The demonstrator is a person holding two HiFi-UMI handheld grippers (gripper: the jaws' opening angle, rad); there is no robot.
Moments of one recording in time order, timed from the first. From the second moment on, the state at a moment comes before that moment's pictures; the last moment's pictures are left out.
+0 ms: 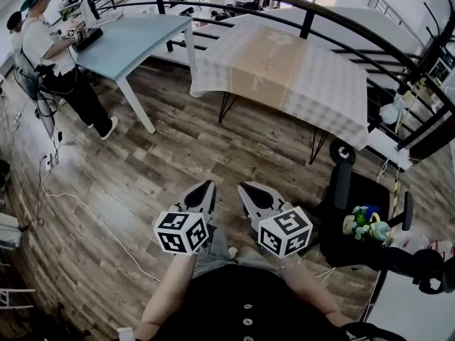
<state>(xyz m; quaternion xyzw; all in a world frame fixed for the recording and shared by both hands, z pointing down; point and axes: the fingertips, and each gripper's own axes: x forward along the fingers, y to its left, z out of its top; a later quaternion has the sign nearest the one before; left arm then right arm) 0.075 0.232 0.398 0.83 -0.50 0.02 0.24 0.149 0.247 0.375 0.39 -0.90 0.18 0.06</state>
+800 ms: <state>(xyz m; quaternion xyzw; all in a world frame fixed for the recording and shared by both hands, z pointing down) 0.029 0.047 0.391 0.85 -0.46 0.03 0.24 0.104 0.071 0.372 0.43 -0.88 0.17 0.05</state>
